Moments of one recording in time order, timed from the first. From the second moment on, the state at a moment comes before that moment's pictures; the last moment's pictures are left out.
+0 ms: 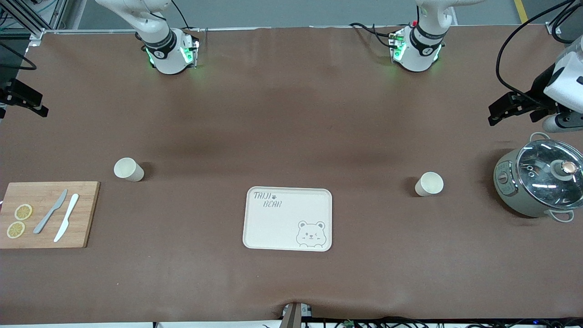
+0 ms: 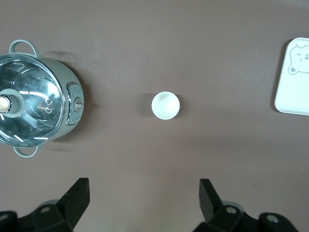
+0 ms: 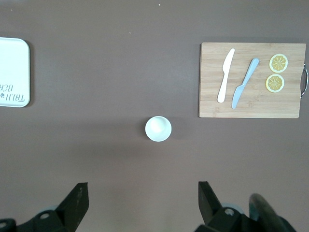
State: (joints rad) left arm 0.08 -0.01 -0.16 -1.57 0.02 1.56 -0.15; right arm -0.13 -0.04 0.03 -1.55 0.01 1.52 -0.13
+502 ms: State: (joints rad) left arm 0.09 0.00 -0.16 -1.57 0.02 1.56 -0.15; right arm -0.13 -0.02 0.03 -1.55 0.01 1.53 -0.13
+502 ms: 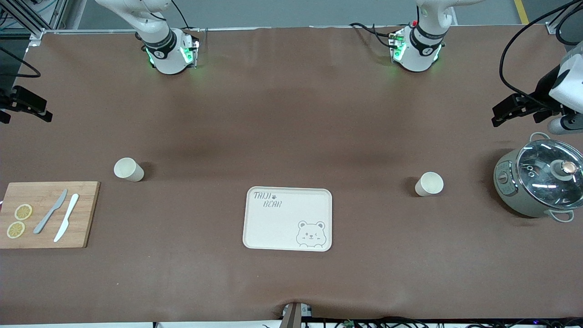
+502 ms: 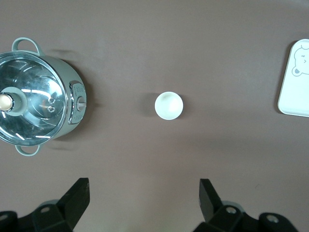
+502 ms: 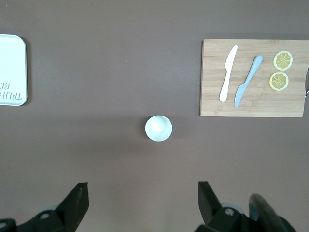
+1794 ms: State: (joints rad) left arm 0.09 0.15 -0.17 -1.85 0.02 1.91 -0.16; right arm -0.15 0.20 0.01 -1.54 0.00 1.57 -0.12
